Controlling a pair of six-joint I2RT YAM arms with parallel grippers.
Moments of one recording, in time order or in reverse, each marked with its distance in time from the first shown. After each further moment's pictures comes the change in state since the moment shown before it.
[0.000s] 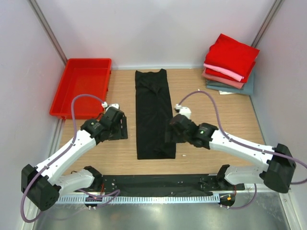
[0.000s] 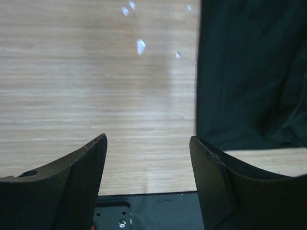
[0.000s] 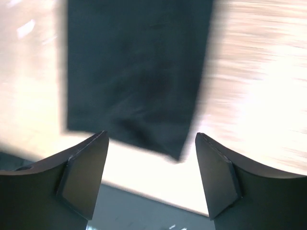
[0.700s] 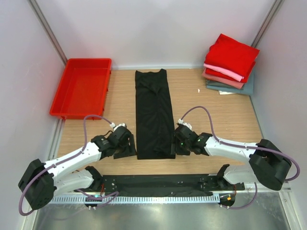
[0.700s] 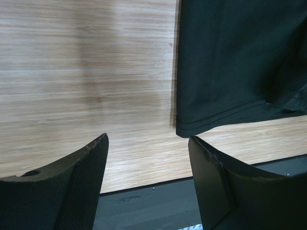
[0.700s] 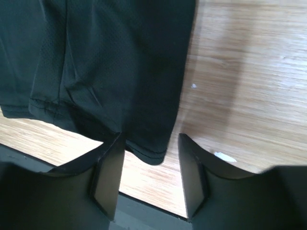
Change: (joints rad) left arm -0.172 -0.033 -0.351 0.261 0.171 -0.296; right arm -0.116 0.035 -0.350 0.264 -0.255 0.089
